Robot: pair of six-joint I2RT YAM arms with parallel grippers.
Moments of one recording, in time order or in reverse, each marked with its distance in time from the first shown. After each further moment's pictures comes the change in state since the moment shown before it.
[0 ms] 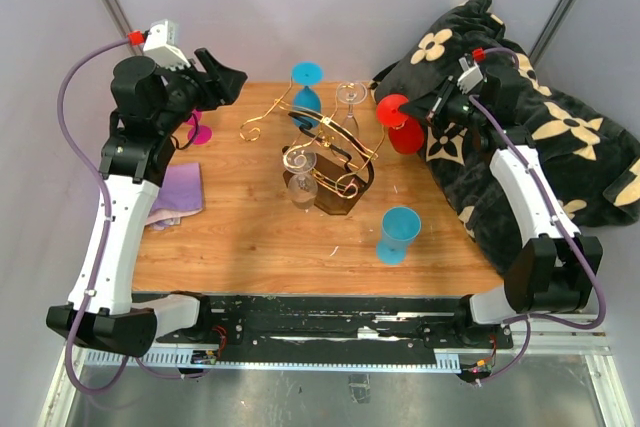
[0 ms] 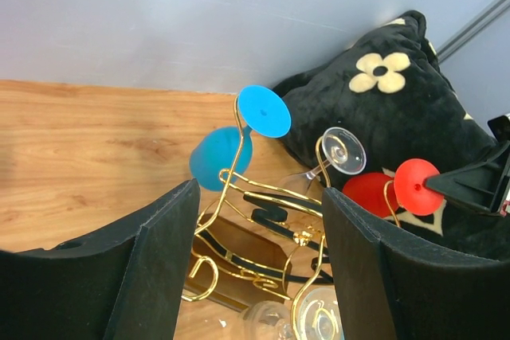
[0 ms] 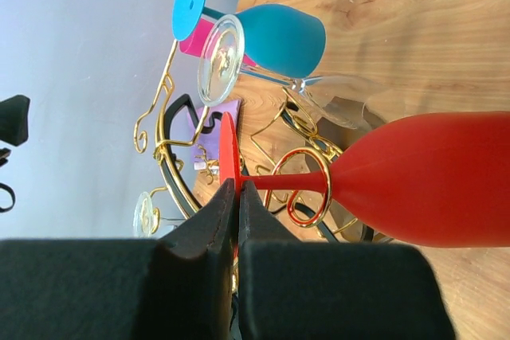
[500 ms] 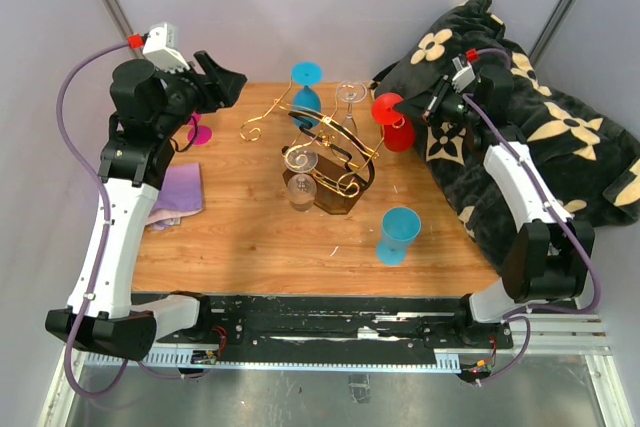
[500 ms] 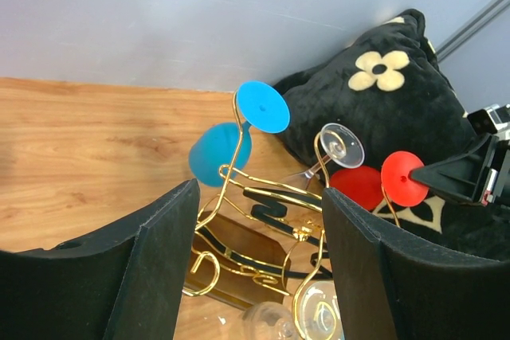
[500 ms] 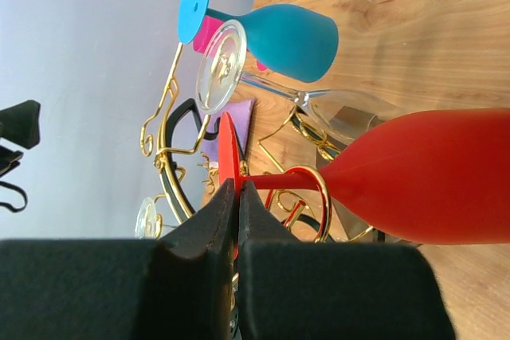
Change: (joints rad) left arm 0.000 -0.016 -0.020 0.002 -0.001 -0.002; right arm 0.000 0.064 -0.011 0.116 -0.038 0.046
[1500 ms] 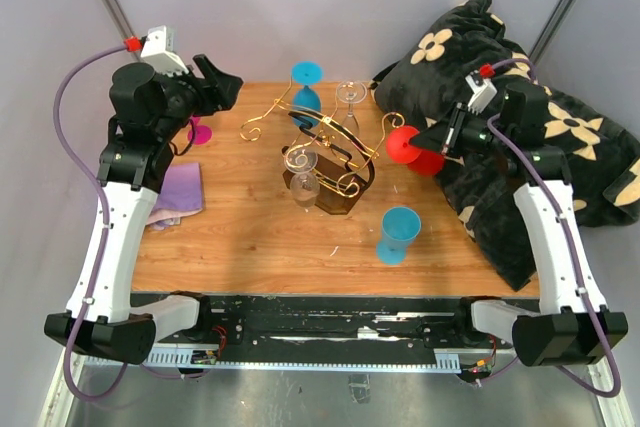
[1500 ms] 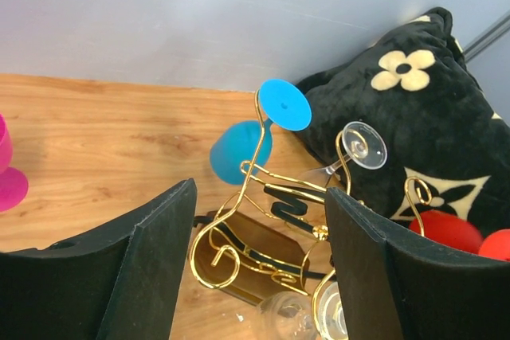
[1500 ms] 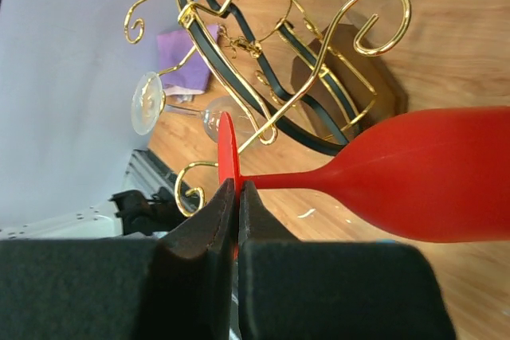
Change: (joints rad) left arm 0.000 -0.020 -0.016 -0.014 -0.047 0.037; right arm 0.000 -0.327 0.011 -0.534 -0.007 -0.324
